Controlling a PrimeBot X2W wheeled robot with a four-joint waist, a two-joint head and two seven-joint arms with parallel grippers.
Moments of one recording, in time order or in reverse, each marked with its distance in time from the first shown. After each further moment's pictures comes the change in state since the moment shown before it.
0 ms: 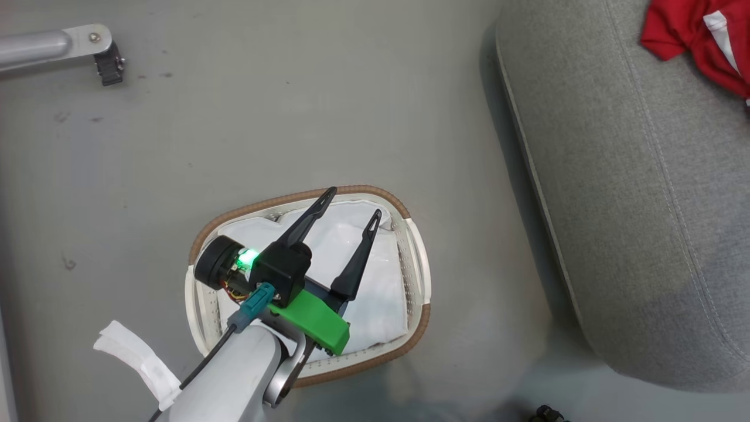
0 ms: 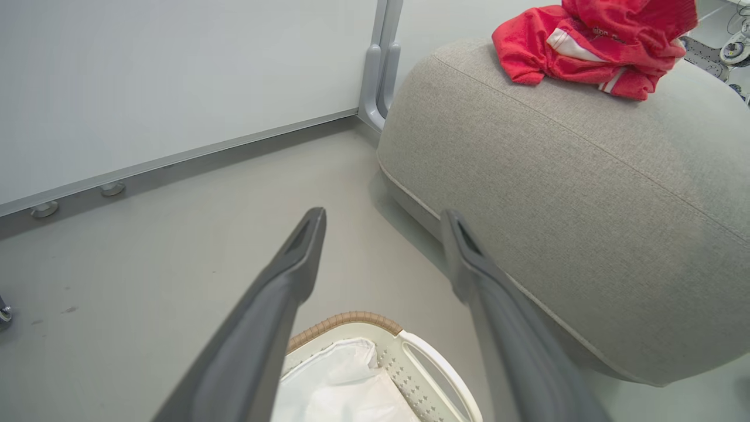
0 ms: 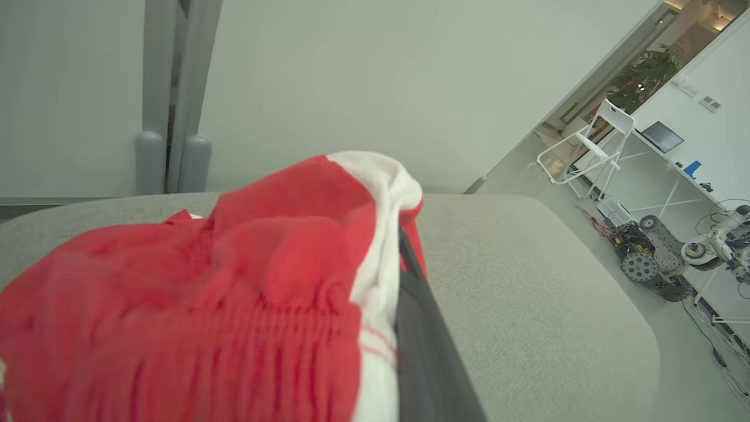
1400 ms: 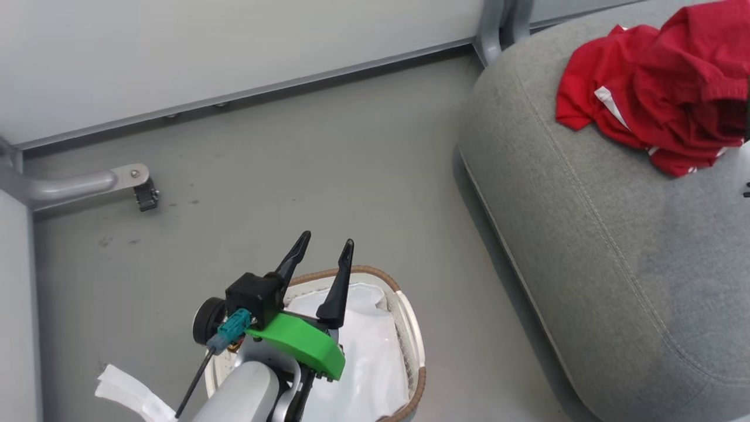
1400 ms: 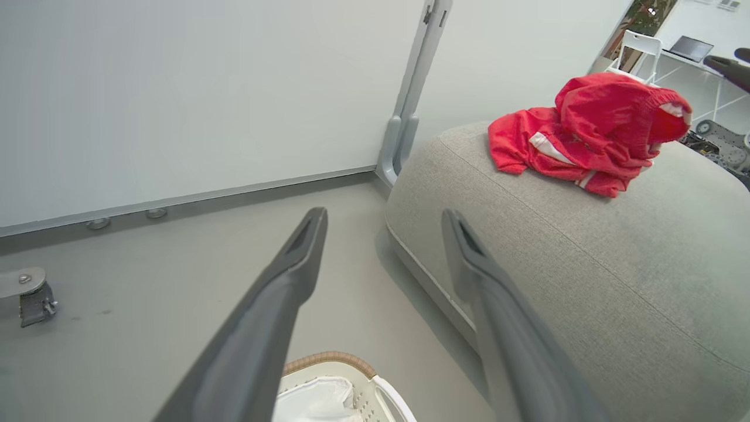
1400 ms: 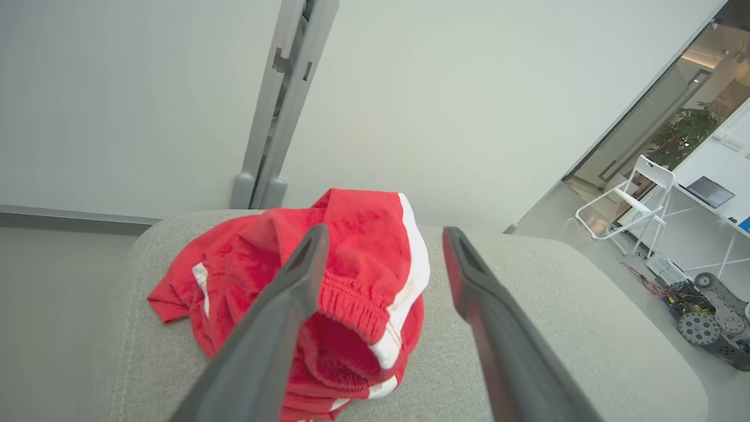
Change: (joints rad) left arm 0.125 -0.072 0.086 0.078 -0.152 0.048 -0.023; right arm 0.366 0.201 0.118 -0.237 0.016 0.000 -0.053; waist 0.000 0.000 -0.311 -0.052
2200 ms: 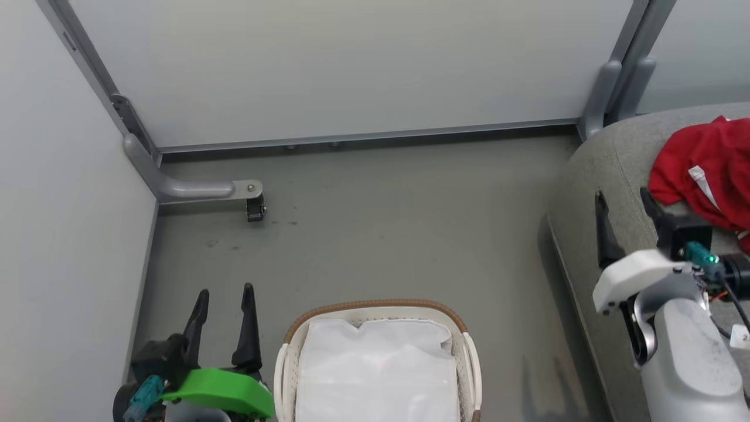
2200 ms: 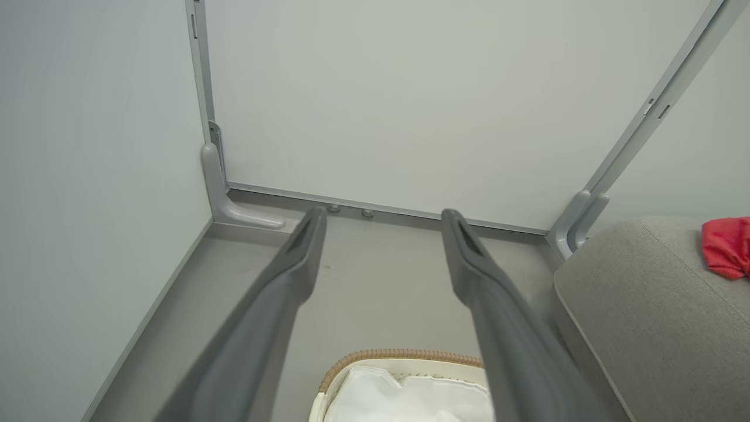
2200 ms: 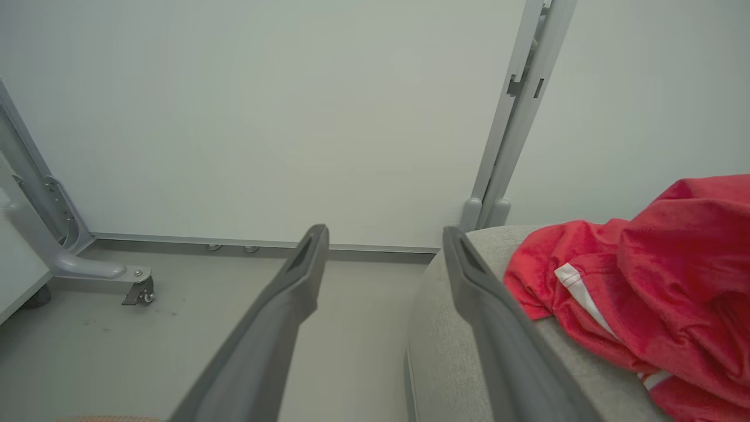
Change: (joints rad) left arm 0.251 -0.021 0.336 -0.074 0.063 0.032 -0.006; right arm 0.371 0.319 0.037 -0.260 0.161 0.000 -0.001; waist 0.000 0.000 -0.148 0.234
